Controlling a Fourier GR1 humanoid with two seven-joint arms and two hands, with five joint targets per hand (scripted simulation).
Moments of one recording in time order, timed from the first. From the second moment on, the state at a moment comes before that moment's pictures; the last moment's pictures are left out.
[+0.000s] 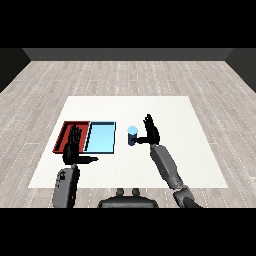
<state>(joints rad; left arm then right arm) -0.02 0.07 0.09 -1.63 0.12 -0.11 -0.38 -0.52 0.00 0.11 -0.98 -0.36 -0.11 -0.37</state>
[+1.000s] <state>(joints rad) -0.02 0.07 0.10 -1.68 0.14 -0.11 -0.34 -0.66 0.00 0.29 -0.65 -0.65 -0.12 -0.57</state>
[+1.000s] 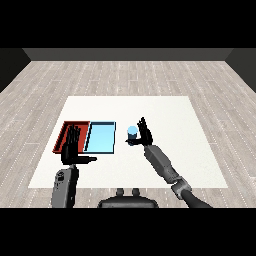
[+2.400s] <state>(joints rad) 0.00 0.08 0.12 -1.67 0.16 -0.14 -0.36 -0.84 0.00 0.54 -0.41 -0.92 -0.39 -0.62</state>
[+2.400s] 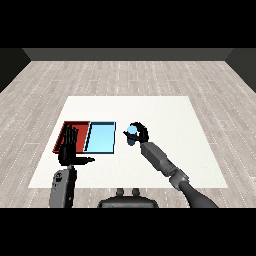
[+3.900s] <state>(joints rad) -0.11 0.00 -0.15 -1.53 0.05 -0.06 -0.24 -0.72 -0.27 0.65 -1.02 -0.61 -0.65 -0.36</state>
